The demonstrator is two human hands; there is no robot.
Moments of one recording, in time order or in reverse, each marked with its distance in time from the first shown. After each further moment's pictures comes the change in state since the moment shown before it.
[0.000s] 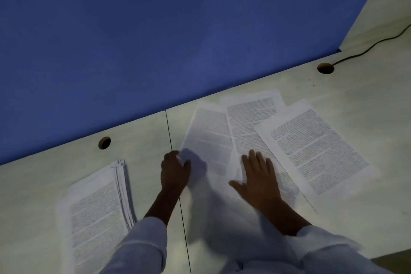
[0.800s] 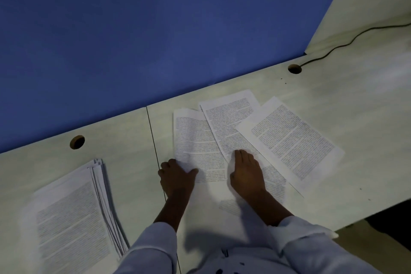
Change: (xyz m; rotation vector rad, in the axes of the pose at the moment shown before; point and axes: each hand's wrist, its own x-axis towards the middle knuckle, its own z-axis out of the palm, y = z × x) left_hand -0.053 0.023 0.035 0.055 -0.014 -0.049; right_hand -0.012 -0.006 -0.015 0.065 0.086 0.090
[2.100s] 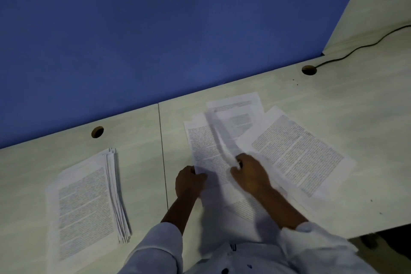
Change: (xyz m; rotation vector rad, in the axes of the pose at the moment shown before) left_hand -0.040 0.021 0.013 -0.227 -0.191 -0.149; right_hand -0.002 0.025 -0.027 0.484 -0.279 0.142
